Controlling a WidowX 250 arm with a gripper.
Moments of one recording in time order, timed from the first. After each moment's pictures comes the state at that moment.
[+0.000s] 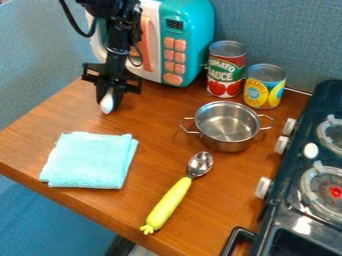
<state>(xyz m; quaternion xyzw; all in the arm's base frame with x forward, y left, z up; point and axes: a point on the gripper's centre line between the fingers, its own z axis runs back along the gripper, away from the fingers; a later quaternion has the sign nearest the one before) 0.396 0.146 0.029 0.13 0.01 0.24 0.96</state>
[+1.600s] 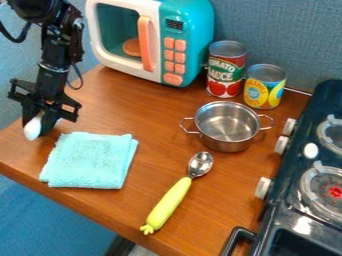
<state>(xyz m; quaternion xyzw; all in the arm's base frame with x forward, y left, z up) 0.273 0.183 0.035 0.16 0.12 0.22 0.95</state>
